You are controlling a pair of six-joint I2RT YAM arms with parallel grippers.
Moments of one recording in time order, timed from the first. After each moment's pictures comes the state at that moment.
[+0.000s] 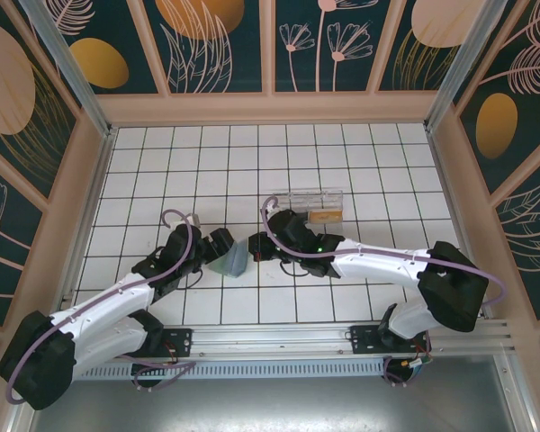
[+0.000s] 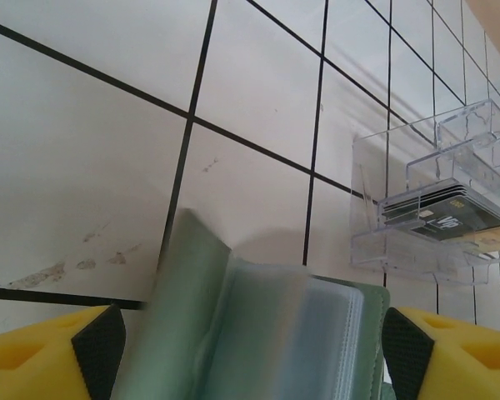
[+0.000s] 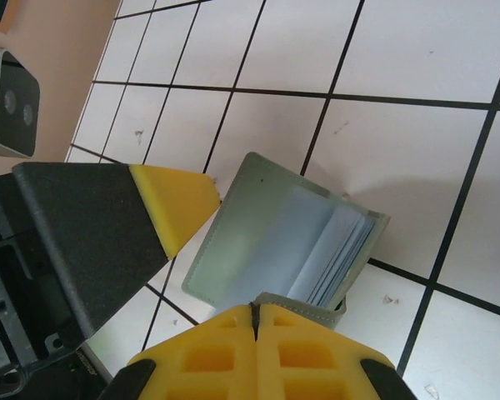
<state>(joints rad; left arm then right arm) -0.62 0.98 0.37 -0.06 -0.04 -1.01 1.04 1.44 0.82 0.00 -0.02 0.81</state>
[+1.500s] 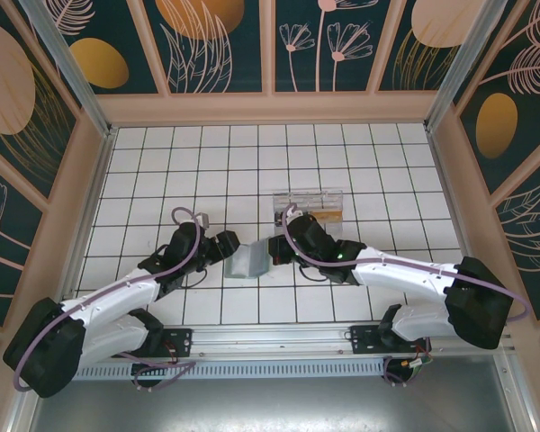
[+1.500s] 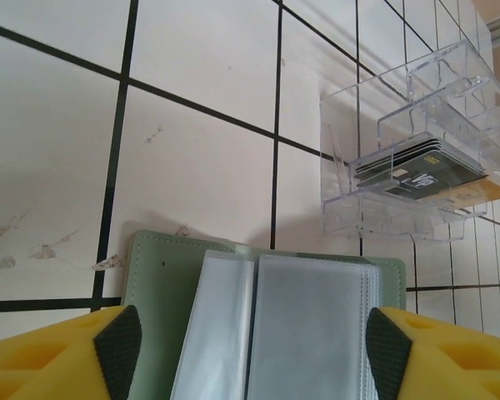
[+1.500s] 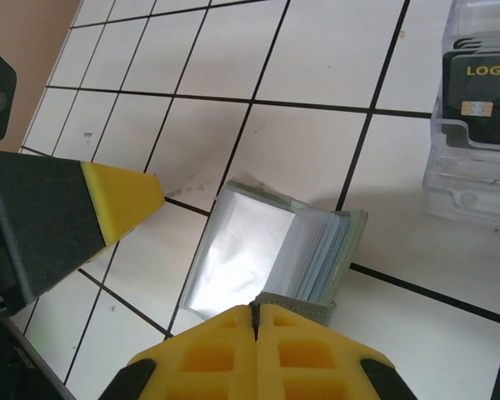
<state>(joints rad) -0.62 1.07 0.37 0.05 0.08 -0.97 1.00 1.27 0.69 -0.07 0.04 0.74</state>
